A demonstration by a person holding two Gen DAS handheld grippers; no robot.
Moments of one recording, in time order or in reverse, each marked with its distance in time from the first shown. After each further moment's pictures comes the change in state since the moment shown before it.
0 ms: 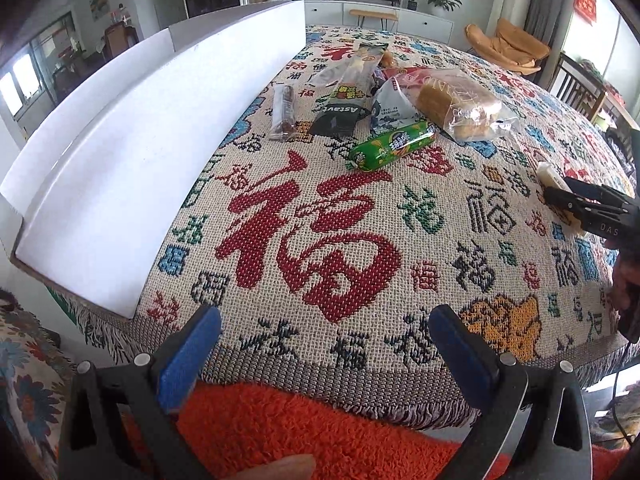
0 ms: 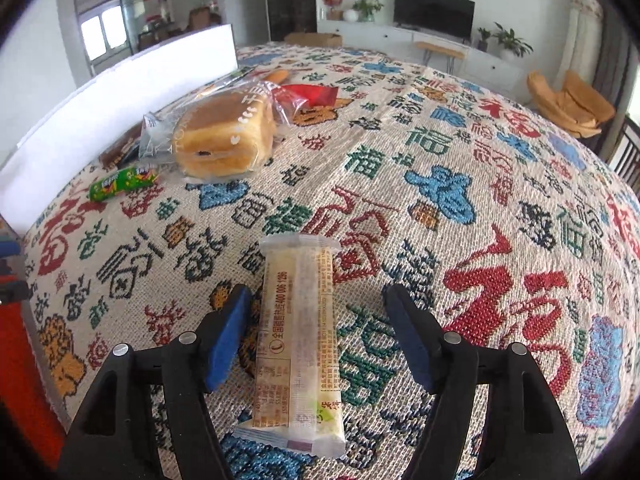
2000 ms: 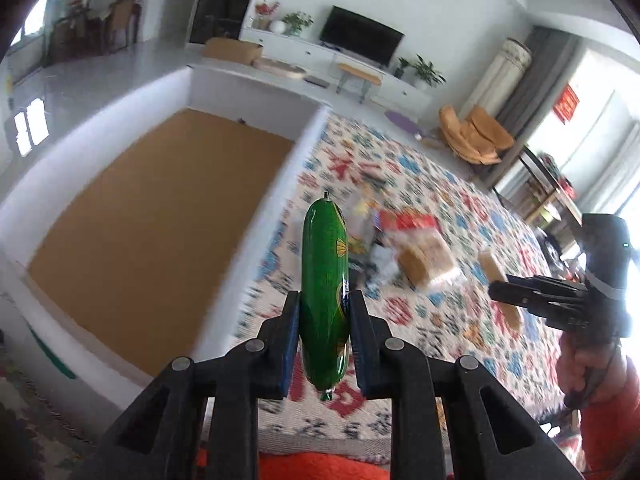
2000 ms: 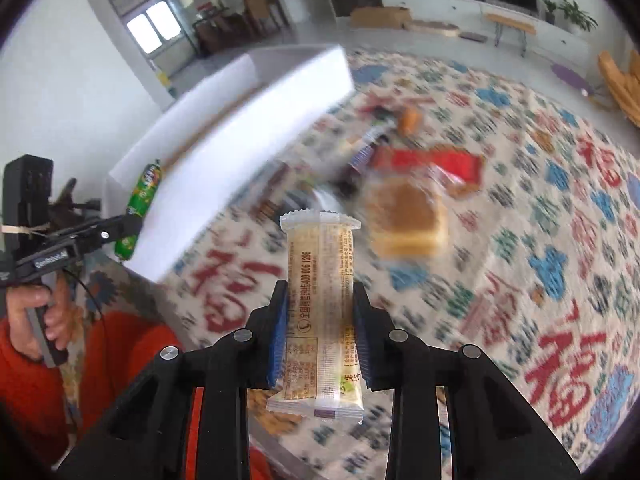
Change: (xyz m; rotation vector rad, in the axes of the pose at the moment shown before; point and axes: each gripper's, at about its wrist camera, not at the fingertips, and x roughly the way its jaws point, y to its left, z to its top) left arm -0.089 0.138 0.107 -0.241 -0.186 -0.249; right arm -0.056 0.105 0.116 -0.019 0.105 0.350
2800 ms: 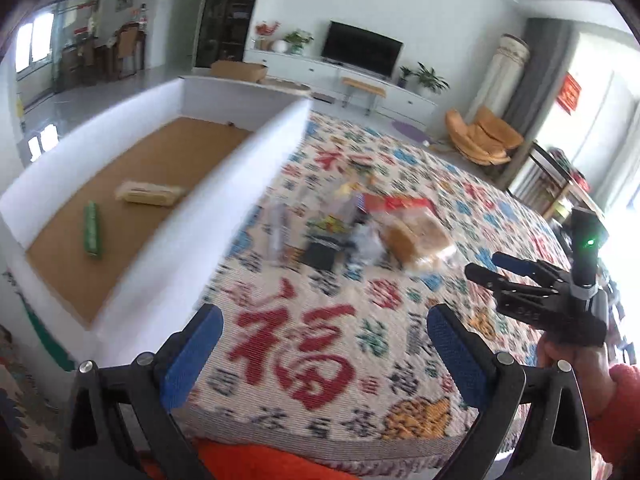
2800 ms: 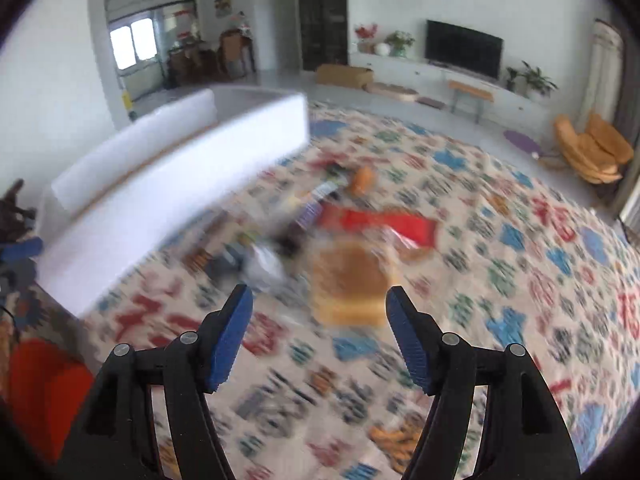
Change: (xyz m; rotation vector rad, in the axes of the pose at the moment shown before) left arm 0.057 -0.082 -0.065 0.088 -0.020 0.007; right arm 0.023 -0.030 -0.039 -0.048 -0.161 -0.338
